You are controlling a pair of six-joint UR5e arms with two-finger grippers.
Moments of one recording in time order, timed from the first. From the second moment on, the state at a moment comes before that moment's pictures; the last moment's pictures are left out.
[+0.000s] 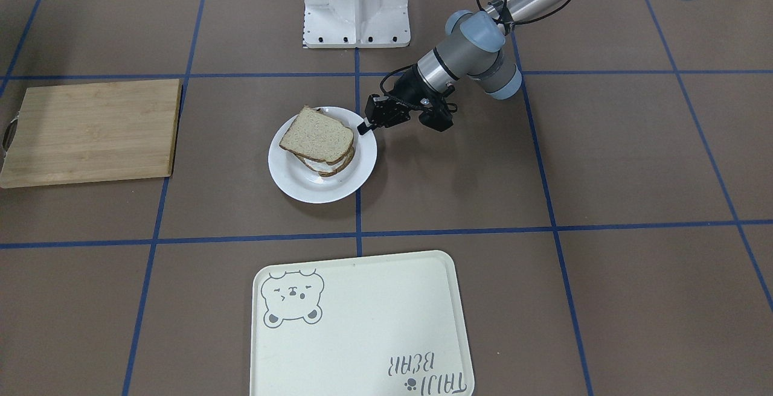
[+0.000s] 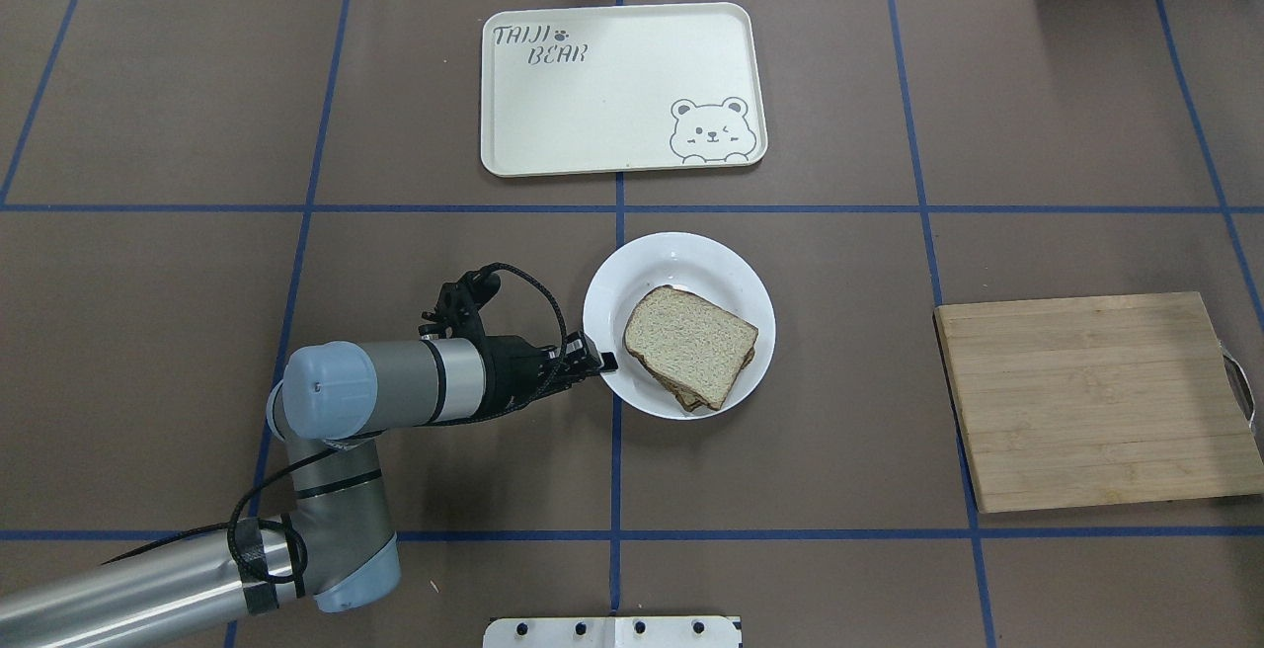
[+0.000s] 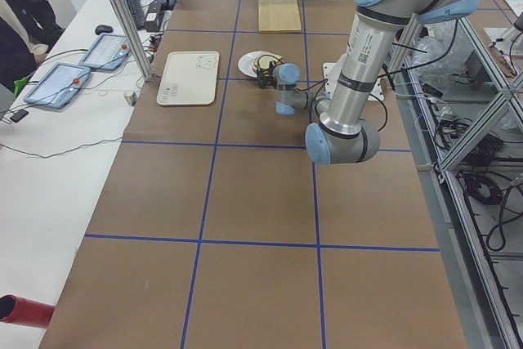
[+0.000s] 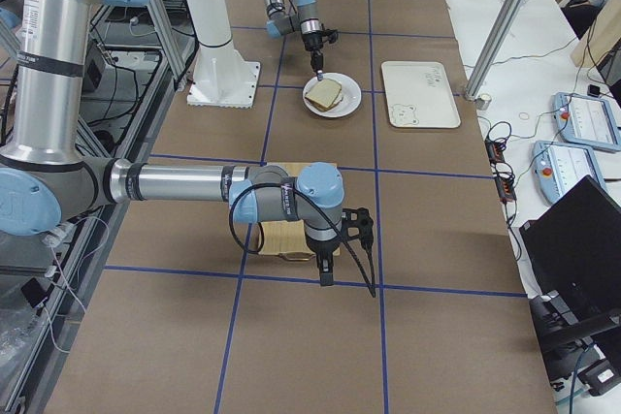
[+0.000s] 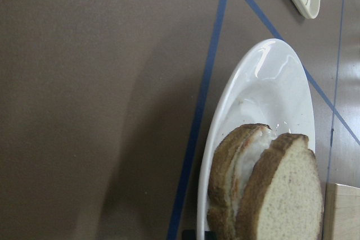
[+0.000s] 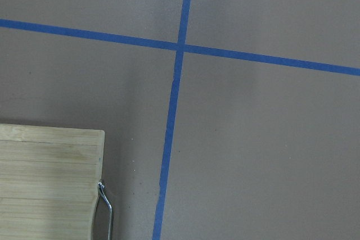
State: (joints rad) left arm -0.36 -2.10 -1.37 -2.90 -1.67 -1.83; right arm 1.54 -1.77 1.78 -1.47 2.27 -0.02
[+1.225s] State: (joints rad) left arm -0.48 -2.14 -1.35 -3.03 -1.50 -2.09; right arm 1.54 -1.76 1.78 -1.47 2.27 -0.02
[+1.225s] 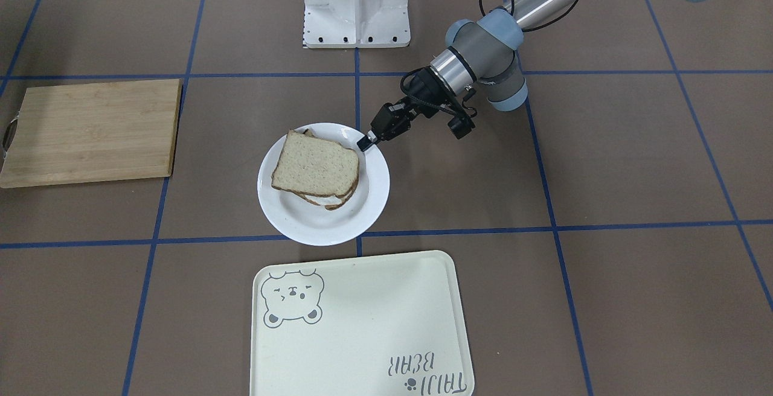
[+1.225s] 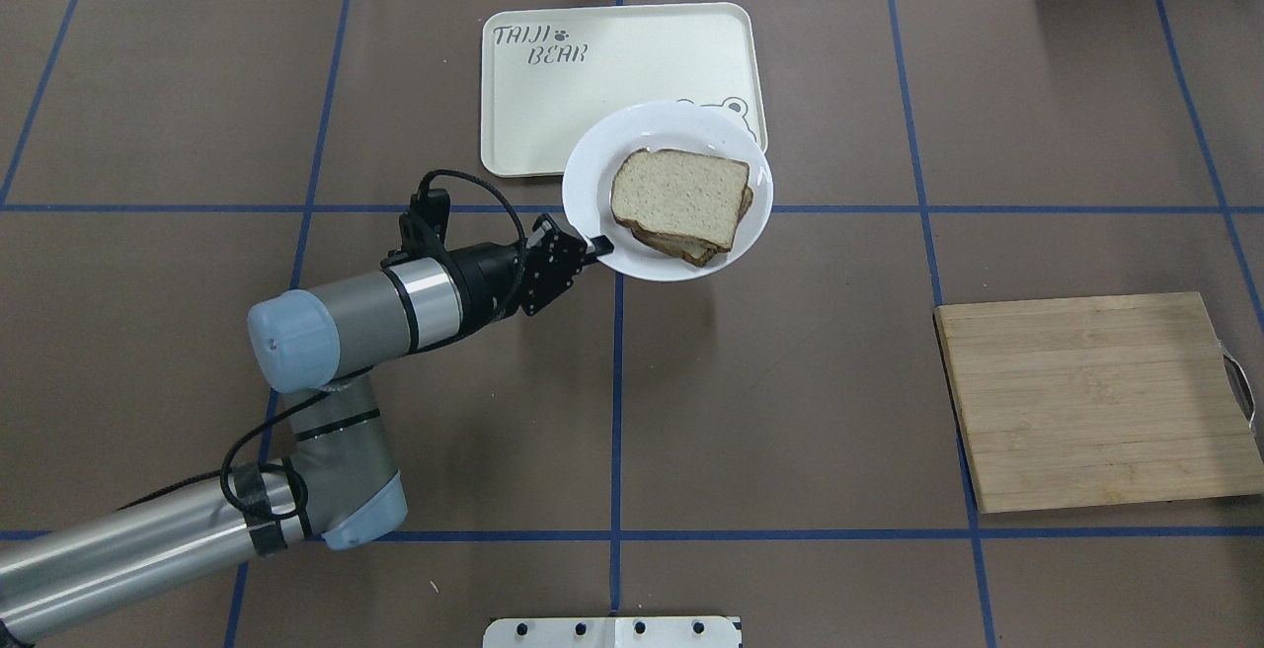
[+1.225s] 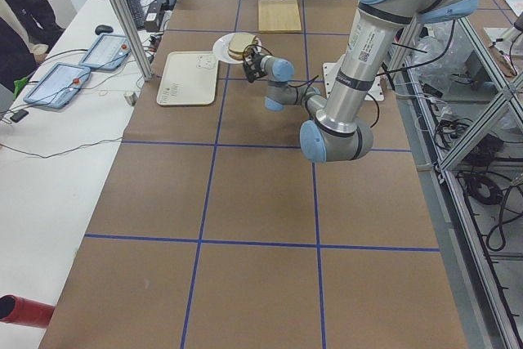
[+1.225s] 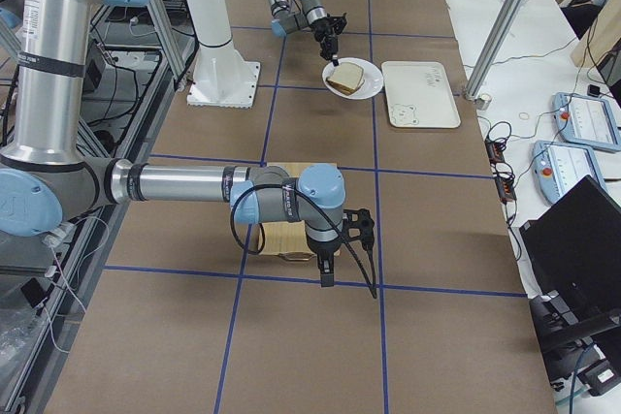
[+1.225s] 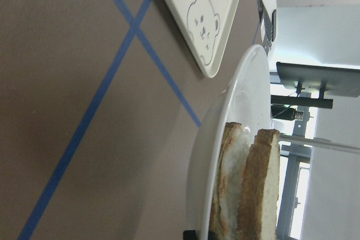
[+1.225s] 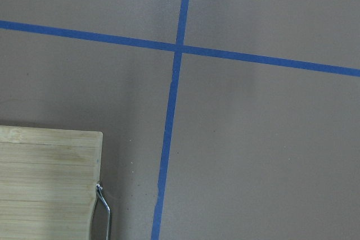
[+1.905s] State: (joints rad) left arm -0.63 -2.40 -1.02 -2.87 -1.46 -2.18; right arm 1.54 -1.76 1.77 -1.48 2.27 -0.02
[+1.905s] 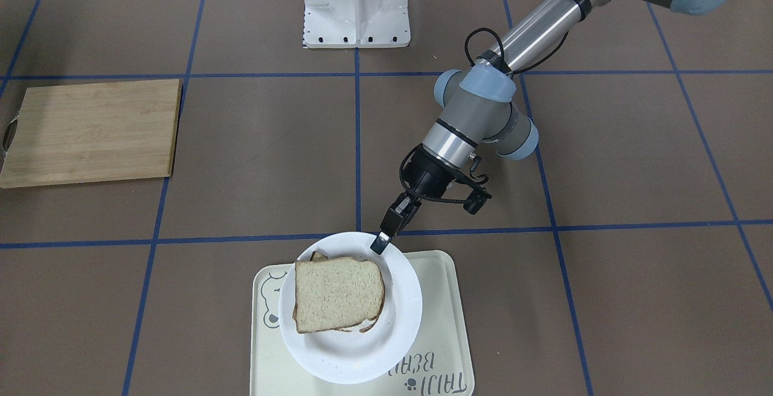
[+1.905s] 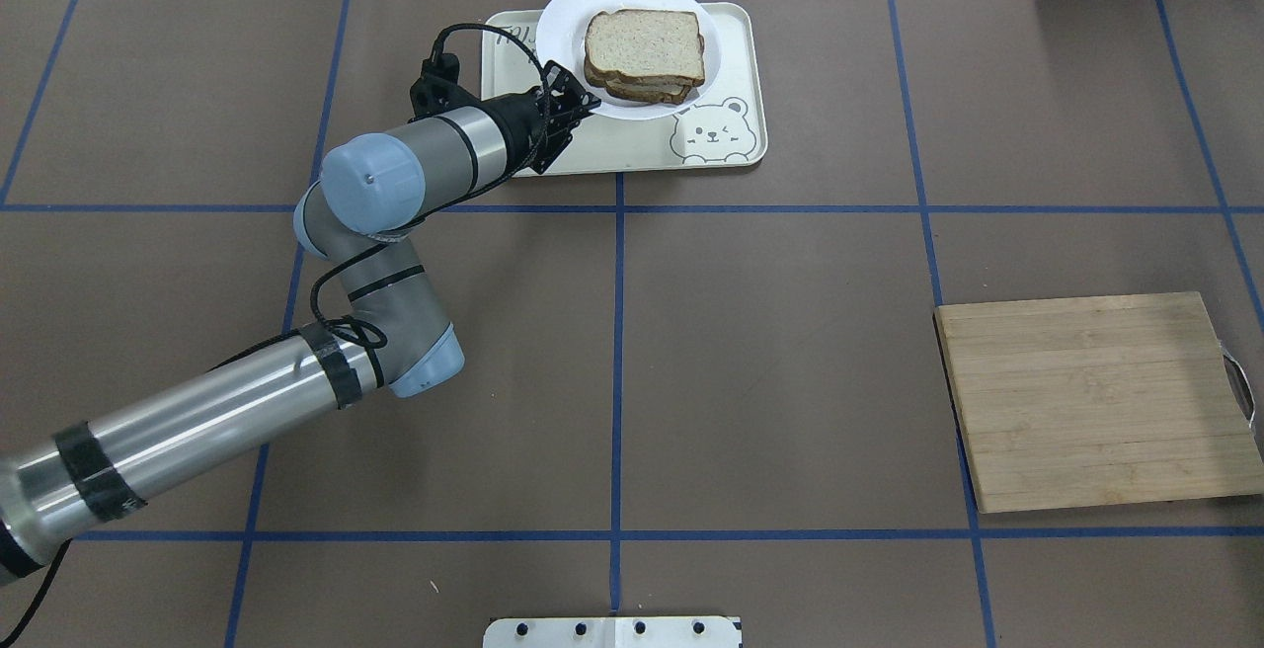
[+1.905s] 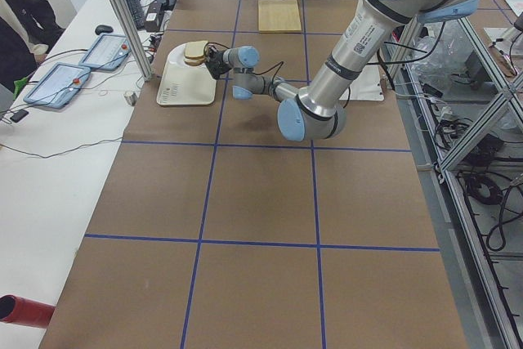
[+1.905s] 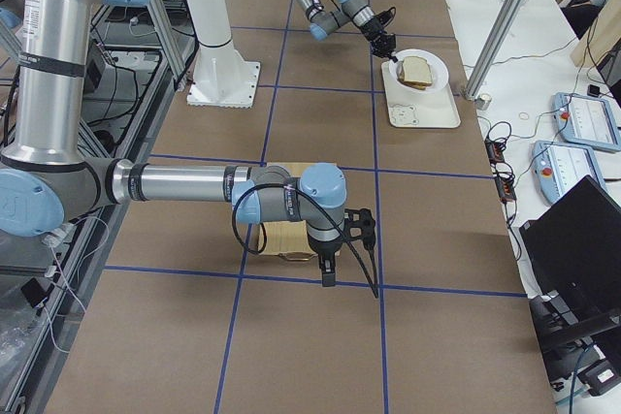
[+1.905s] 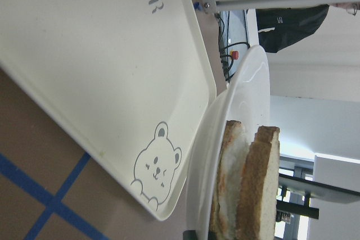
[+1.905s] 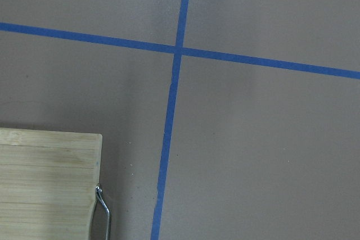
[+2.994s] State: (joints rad) left arm -0.58 -2.48 -0.89 -2.82 -1.39 -2.12; right arm 1.54 -1.76 1.77 -1.48 2.27 -0.02
